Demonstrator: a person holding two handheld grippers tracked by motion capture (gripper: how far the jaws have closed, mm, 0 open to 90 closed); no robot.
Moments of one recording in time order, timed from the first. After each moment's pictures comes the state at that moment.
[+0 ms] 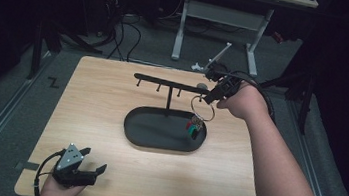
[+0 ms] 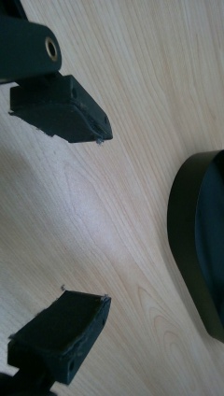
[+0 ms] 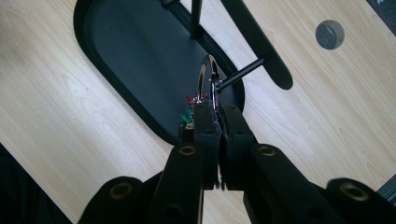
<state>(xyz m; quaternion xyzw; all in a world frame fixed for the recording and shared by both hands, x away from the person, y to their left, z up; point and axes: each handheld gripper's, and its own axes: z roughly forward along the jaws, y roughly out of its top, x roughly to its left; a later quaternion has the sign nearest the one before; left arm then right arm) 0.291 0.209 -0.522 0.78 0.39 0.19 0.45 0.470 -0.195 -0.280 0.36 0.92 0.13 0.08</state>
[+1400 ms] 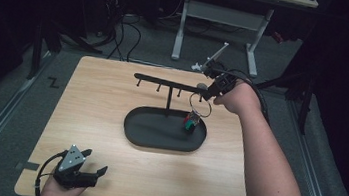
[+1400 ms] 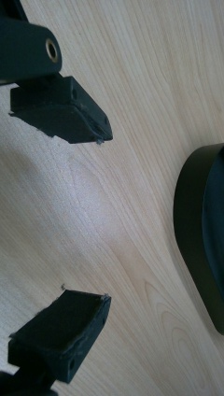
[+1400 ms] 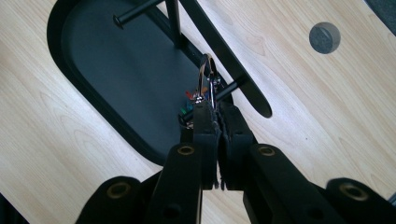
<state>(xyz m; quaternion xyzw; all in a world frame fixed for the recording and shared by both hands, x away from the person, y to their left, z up) 0.290 0.203 -0.524 0.80 0.38 0.18 0.44 0.497 -0.196 -0.301 0.38 0.91 0.13 0.08</state>
